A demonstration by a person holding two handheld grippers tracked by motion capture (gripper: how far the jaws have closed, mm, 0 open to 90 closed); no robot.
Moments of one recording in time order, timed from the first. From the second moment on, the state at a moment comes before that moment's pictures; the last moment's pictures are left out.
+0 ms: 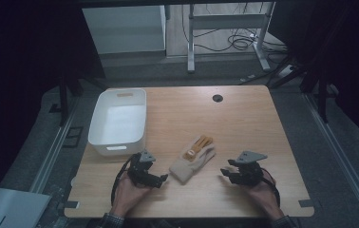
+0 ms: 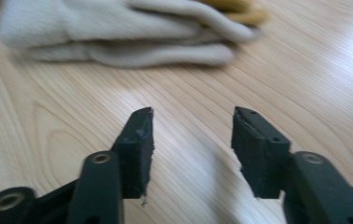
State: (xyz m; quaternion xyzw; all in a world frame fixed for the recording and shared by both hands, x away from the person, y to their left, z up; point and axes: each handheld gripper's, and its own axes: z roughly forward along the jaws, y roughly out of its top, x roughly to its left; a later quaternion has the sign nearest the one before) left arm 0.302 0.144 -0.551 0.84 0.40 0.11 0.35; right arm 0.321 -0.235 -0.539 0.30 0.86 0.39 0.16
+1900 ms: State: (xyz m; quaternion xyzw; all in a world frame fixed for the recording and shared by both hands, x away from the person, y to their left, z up) left arm 0.347 0.051 -0.524 0.86 0.36 0.07 0.35; right arm 0.324 -0.278 -0.551 0.36 0.84 0.35 0.18
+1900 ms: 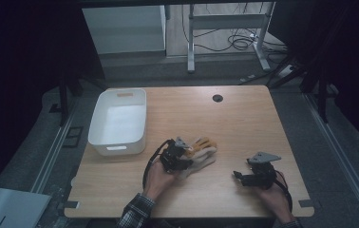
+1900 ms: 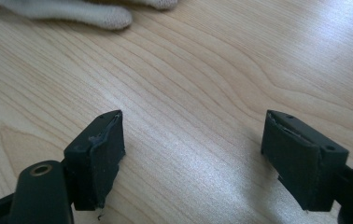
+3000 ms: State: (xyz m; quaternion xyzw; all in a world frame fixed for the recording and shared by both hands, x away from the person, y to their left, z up) left arm 0.386 0.120 -0.449 0.82 0.43 0.13 0.36; right arm 0.325 -0.278 -0.551 0.36 0.84 0.35 0.18
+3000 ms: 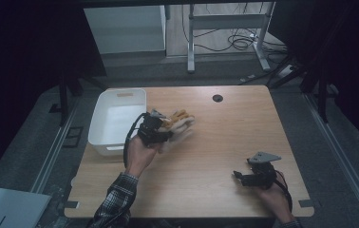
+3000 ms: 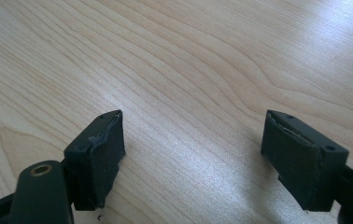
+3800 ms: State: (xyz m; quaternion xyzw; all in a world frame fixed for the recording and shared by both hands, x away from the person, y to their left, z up) left arm 0.413 0.207 -0.405 0.75 0.52 0.21 0.35; right arm 0.325 -0.278 -0.551 0.36 0.84 0.36 0.18
